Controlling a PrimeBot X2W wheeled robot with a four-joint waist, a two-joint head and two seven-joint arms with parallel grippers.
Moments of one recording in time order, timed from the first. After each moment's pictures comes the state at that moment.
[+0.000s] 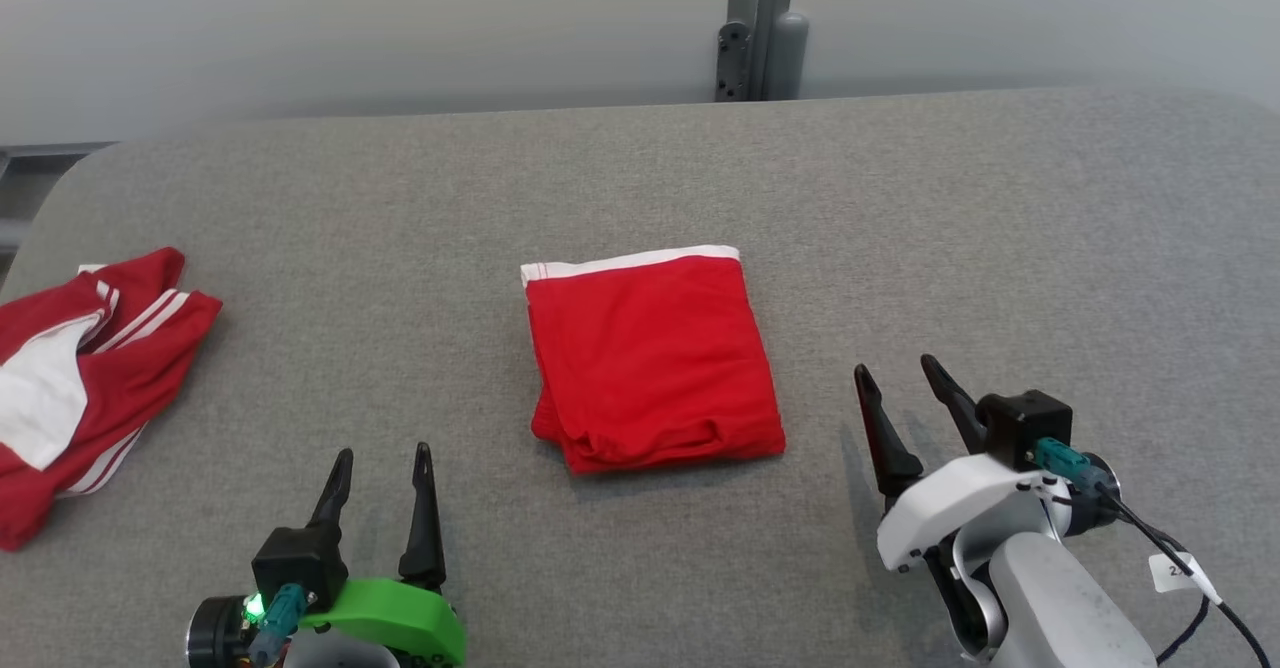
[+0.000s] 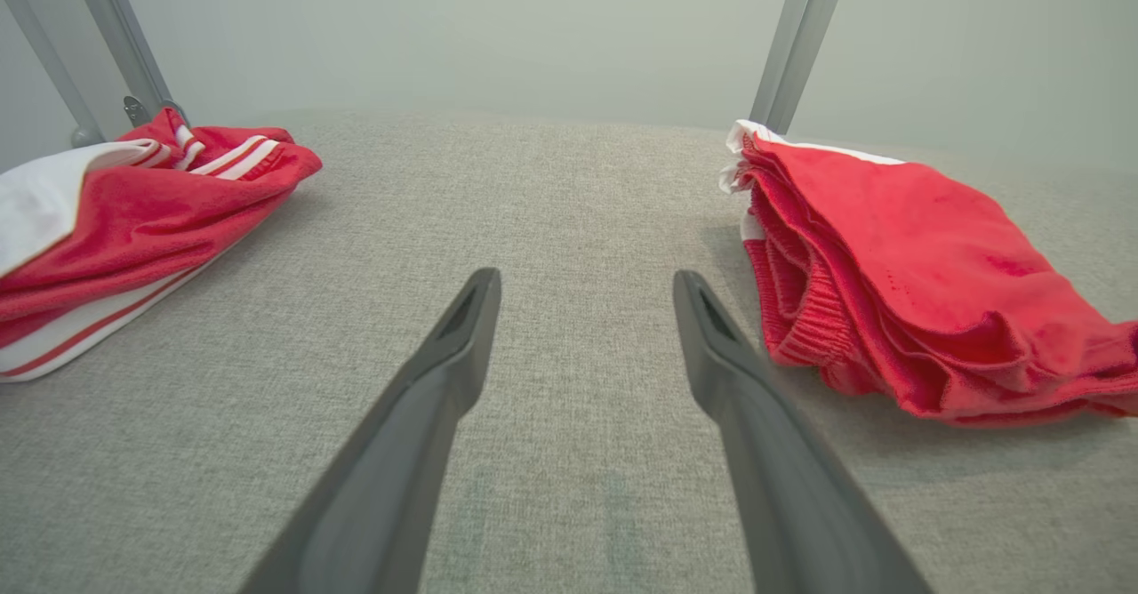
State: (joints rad) left arm -0.06 0.05 -0.13 0.35 -0.22 0.02 -0.26; right arm -0.27 -0.05 0.16 0.54 0.23 0.13 -0.26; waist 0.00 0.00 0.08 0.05
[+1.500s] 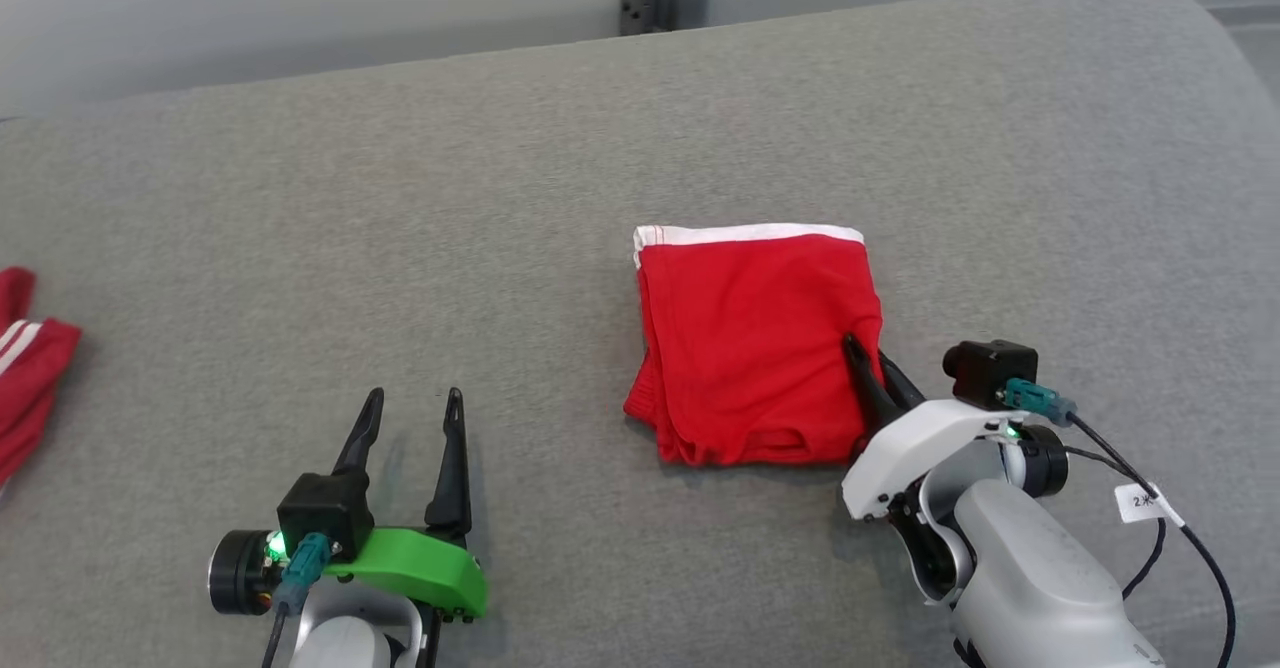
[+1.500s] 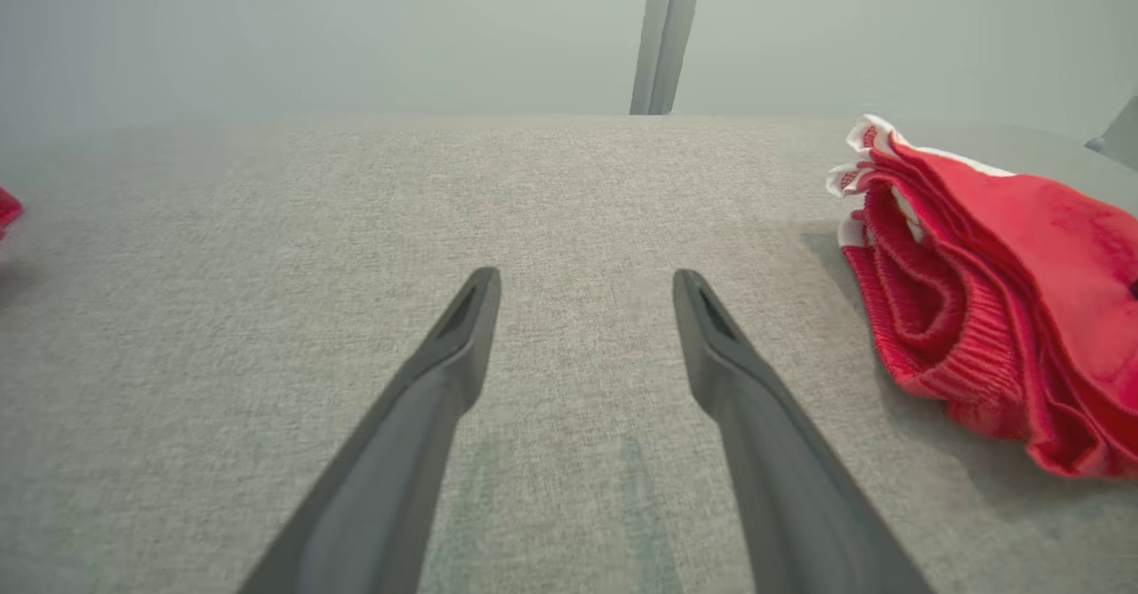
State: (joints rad) left arm -0.14 0.05 -0.19 0.35 -0.21 0.00 -0.26; right arm -0.48 -0.05 0.31 0.79 0.50 0.13 -0.26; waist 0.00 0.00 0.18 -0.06
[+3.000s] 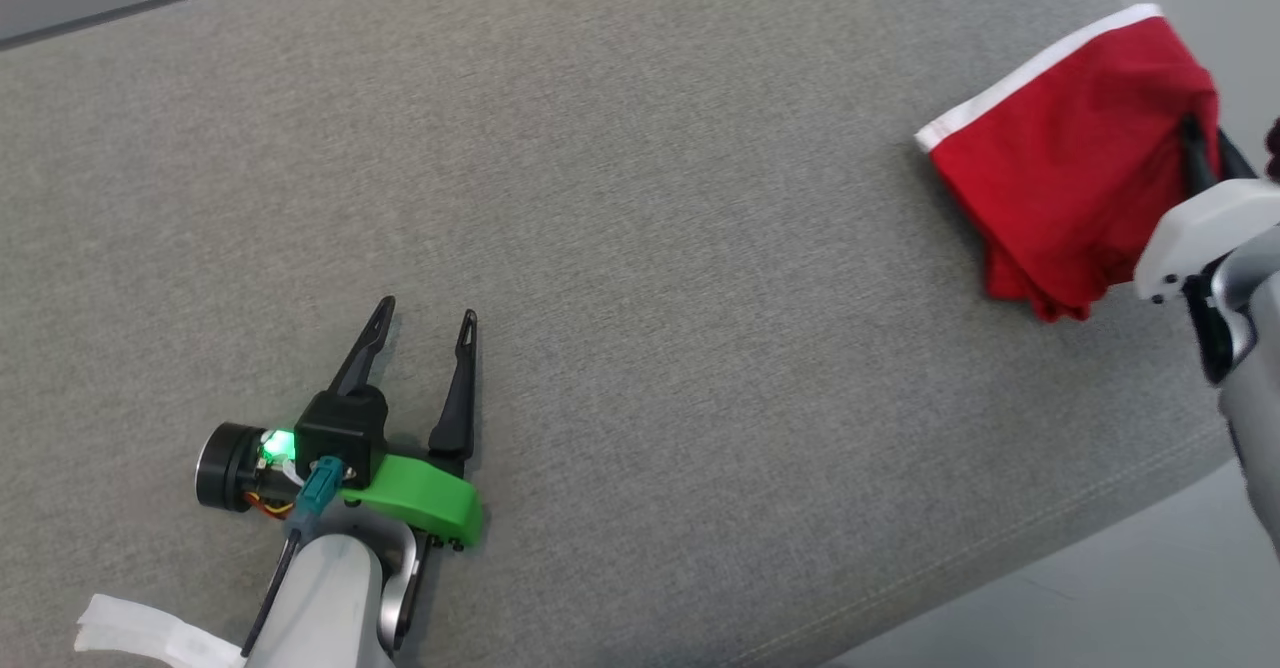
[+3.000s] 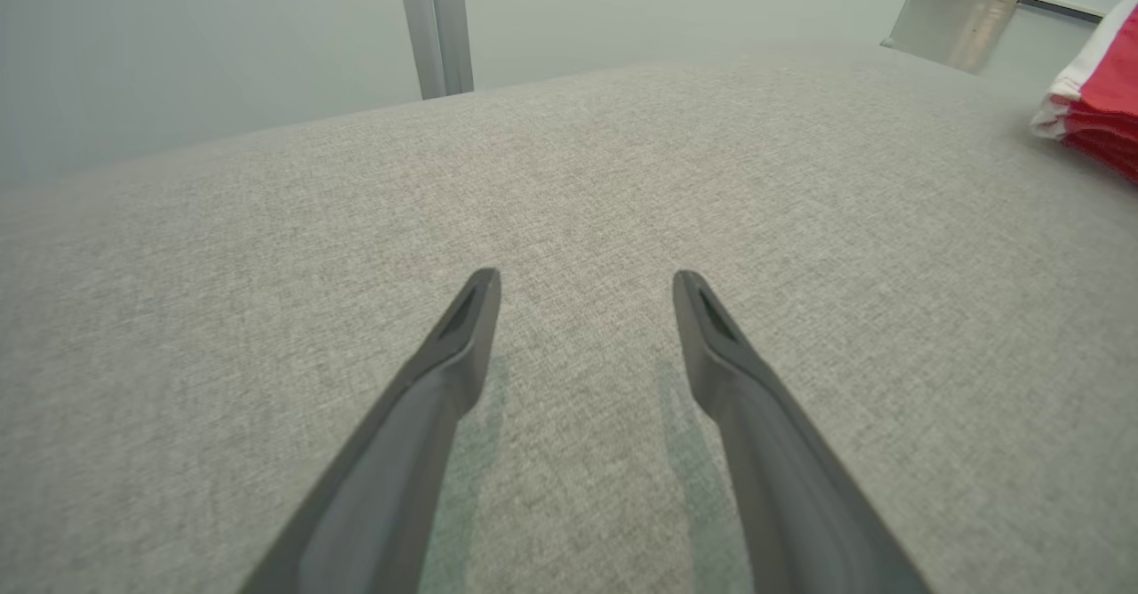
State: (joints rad) left arm -0.28 0.05 -0.18 0.36 -0.05 -0.09 -0.26; right arm -0.84 -0.33 0.00 1.06 0.16 0.13 -0.26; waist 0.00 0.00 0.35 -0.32
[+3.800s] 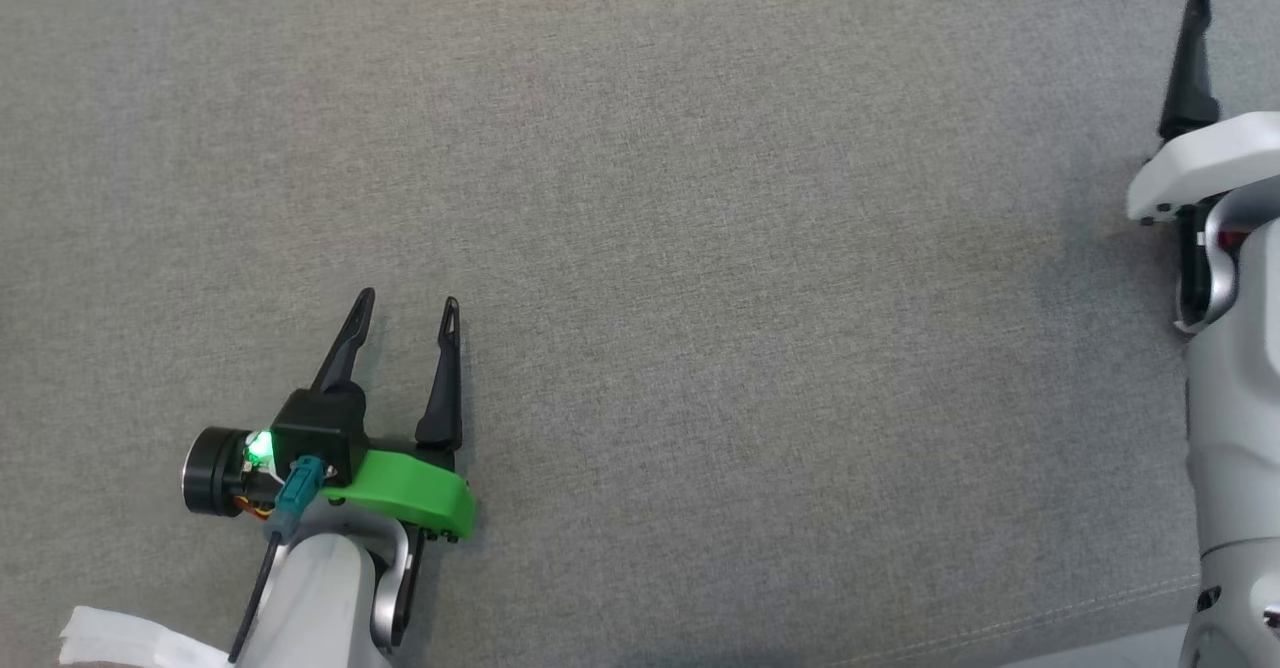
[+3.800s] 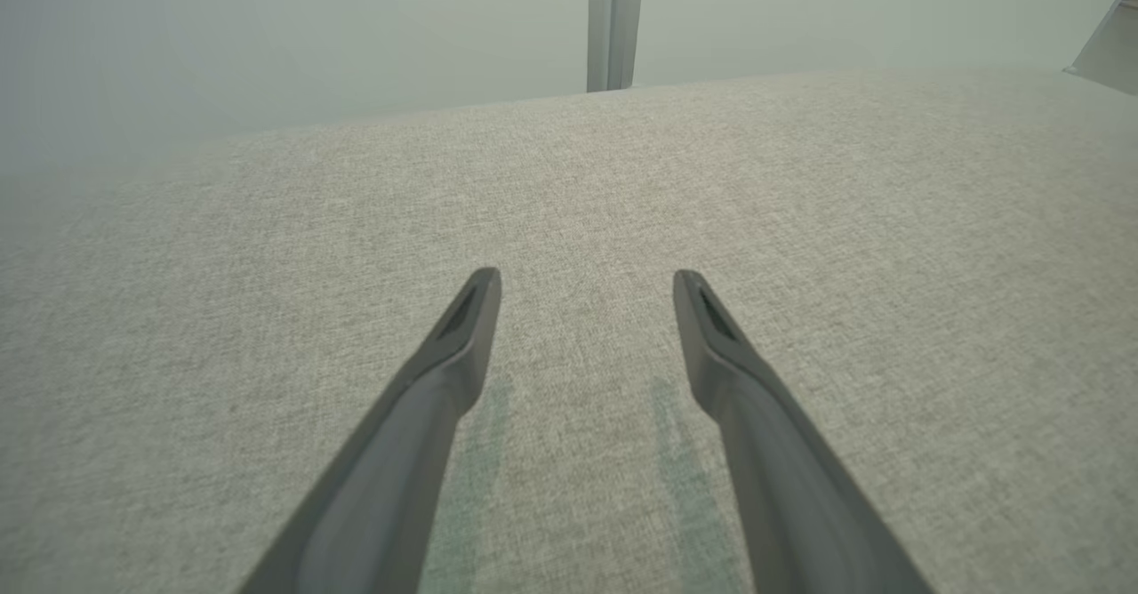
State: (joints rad) left arm -0.27 0.05 -0.15 0.33 -0.08 -0.06 -0.26; right arm -0.78 -0.18 -0.31 0.65 -0.13 0.13 -0.26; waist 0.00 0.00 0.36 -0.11
